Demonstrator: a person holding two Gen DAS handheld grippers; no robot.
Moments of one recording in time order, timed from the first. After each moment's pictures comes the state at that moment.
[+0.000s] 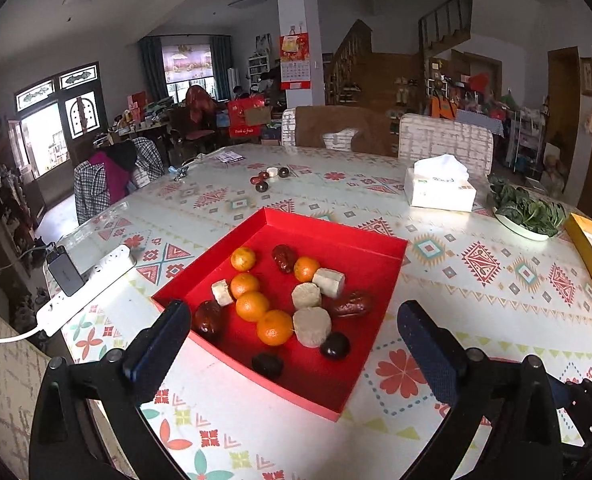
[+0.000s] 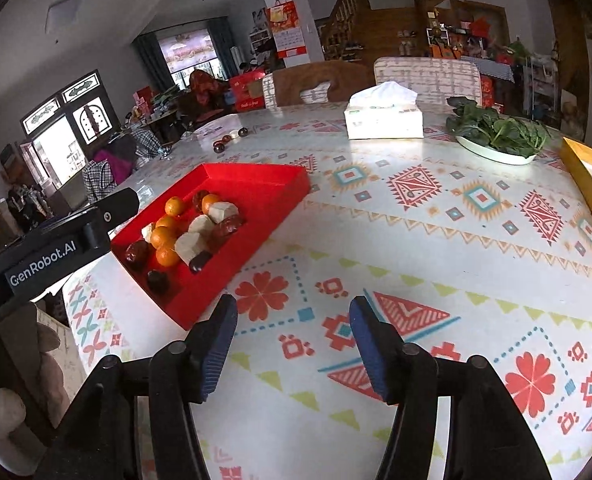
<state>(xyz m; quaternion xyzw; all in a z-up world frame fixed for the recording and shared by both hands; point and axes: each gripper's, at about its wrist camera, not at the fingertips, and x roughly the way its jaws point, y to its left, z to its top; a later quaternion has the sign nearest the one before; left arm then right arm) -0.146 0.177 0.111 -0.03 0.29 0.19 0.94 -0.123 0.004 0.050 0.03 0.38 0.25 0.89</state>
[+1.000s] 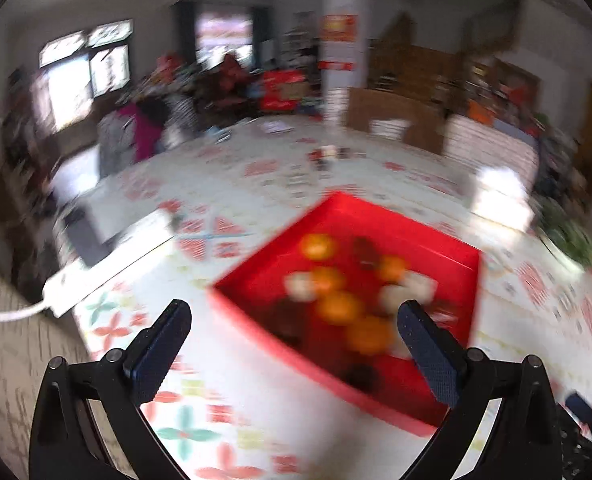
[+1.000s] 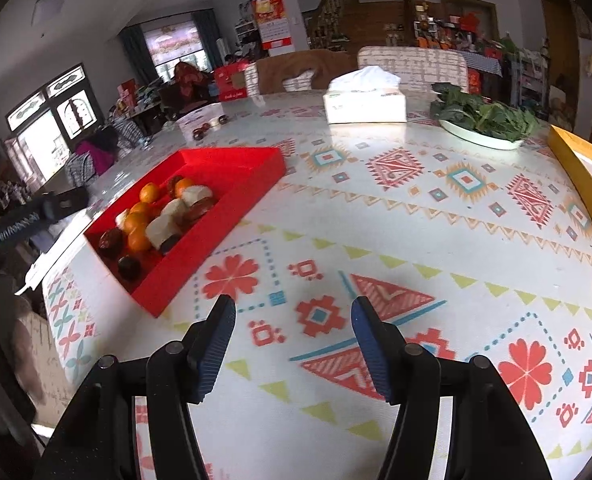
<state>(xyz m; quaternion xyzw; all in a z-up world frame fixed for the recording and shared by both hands) -0.151 0.300 0.093 -0.12 0.32 0.24 0.91 -0.113 -0.008 0.032 0.03 0.39 0.21 0.89</state>
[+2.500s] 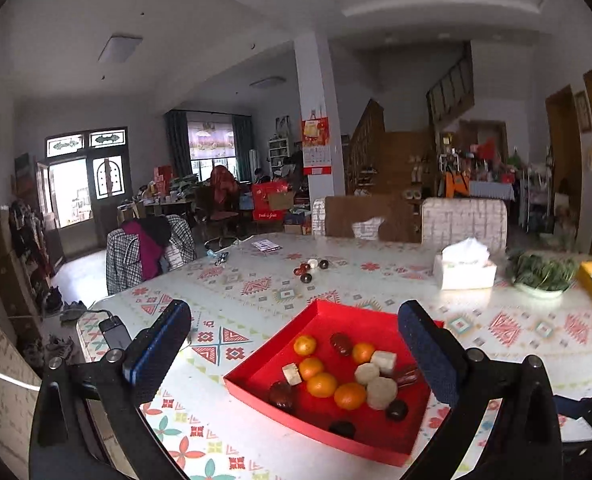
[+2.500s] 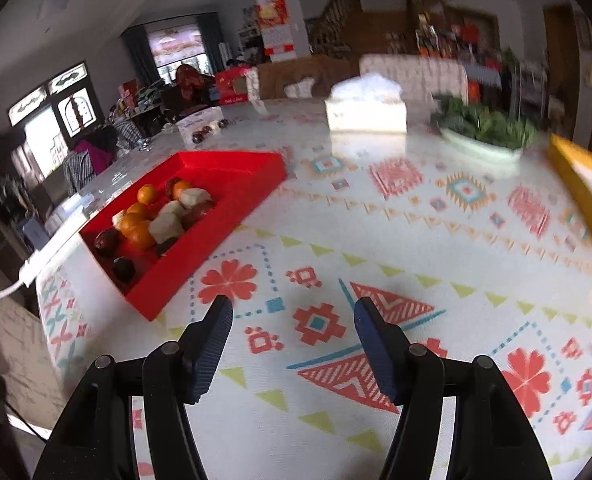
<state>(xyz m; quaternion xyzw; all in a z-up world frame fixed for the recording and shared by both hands) -0.205 0.222 0.157 0.00 0.13 0.22 0.97 -0.129 0.013 0.043 -0.01 0.36 0.22 0.91</state>
